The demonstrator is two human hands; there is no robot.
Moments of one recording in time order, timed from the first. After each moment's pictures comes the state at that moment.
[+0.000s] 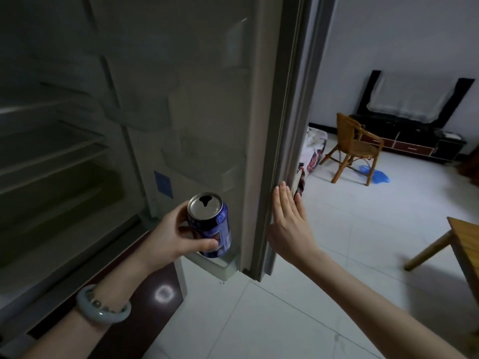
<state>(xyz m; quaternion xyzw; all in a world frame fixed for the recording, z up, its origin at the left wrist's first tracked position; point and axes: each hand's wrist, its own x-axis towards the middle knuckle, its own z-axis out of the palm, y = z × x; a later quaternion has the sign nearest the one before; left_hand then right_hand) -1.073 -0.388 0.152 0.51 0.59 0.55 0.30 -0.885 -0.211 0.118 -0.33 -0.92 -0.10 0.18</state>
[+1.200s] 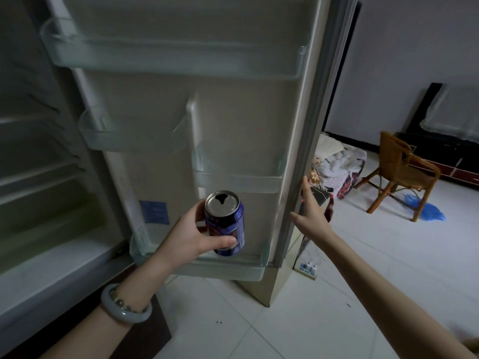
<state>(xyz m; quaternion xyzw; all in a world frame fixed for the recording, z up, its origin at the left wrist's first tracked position) -1.119 -0.154 0.158 0.42 0.67 0.57 0.21 -0.977 0.103 0.122 -0.27 -0.86 0.35 0.27</state>
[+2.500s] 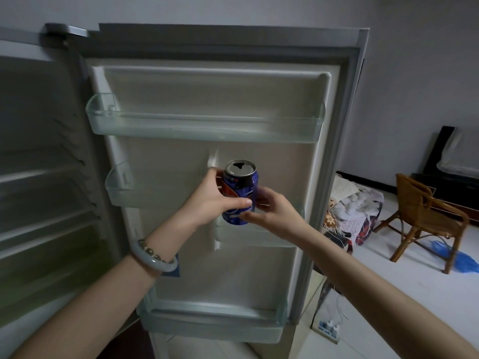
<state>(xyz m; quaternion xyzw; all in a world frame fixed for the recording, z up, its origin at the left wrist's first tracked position) -1.194 -0.076 0.281 0.41 0.71 0.56 0.09 -1.076 0.044 0.264 -0.09 -0.86 0.42 0.26</state>
